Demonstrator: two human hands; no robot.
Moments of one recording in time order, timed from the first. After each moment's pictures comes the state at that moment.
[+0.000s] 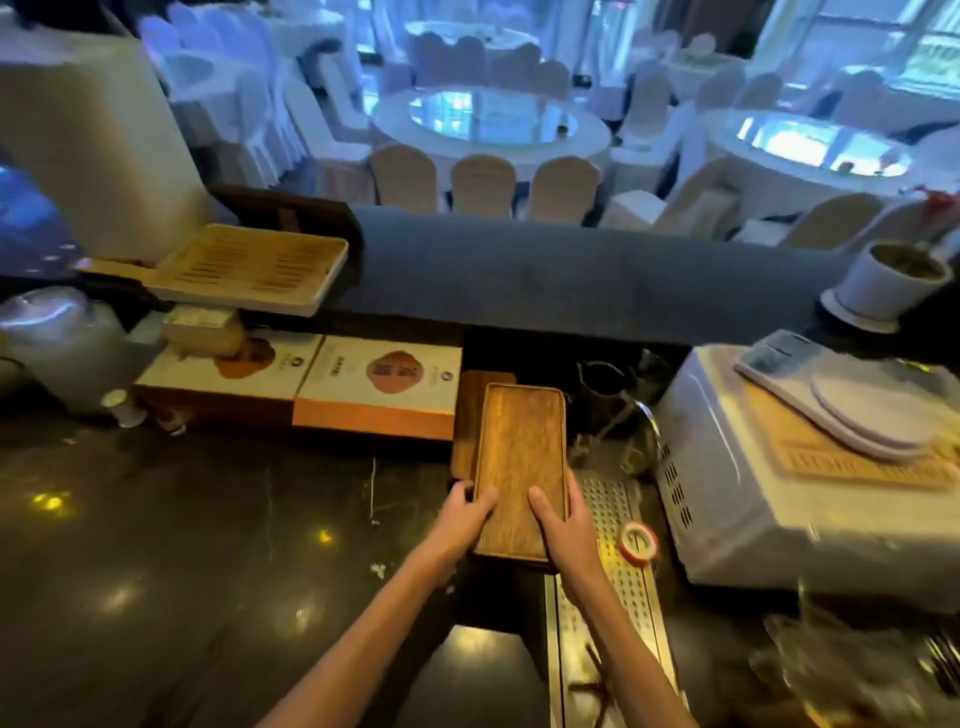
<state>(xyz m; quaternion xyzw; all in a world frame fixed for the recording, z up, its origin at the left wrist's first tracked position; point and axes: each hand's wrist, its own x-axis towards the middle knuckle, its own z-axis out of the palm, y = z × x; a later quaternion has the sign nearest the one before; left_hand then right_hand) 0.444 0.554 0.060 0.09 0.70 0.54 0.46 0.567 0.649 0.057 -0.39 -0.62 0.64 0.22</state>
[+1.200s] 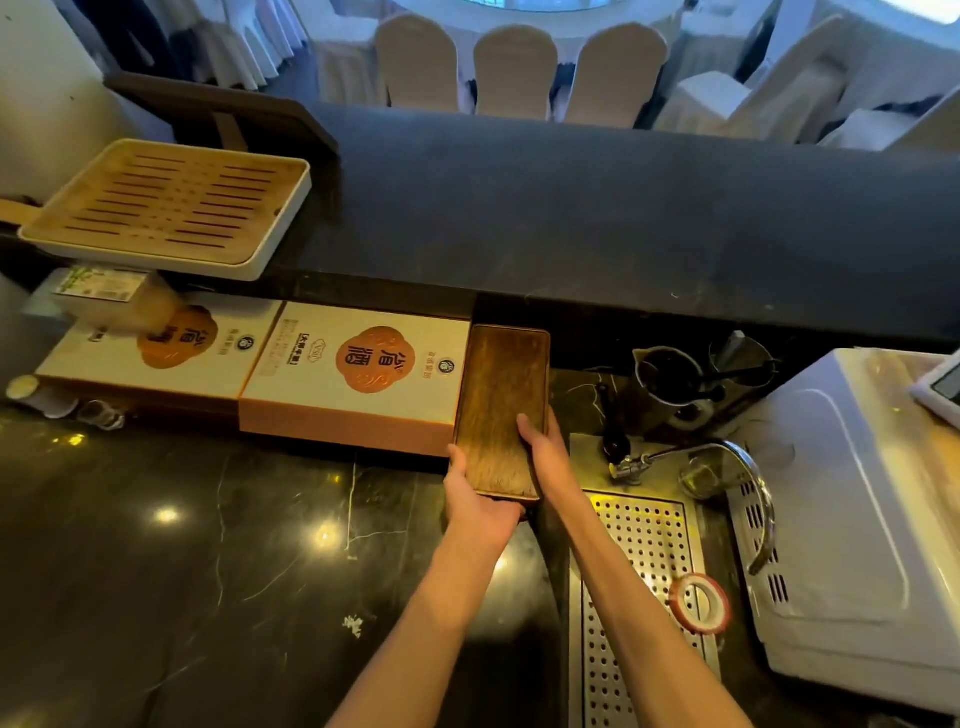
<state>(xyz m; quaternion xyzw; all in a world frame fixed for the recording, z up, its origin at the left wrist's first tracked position) 0.371 0.688 -0.009 -0.33 0.30 0.78 0.44 0.396 0.787 -0.059 -0.39 -0.52 0.75 0.13</state>
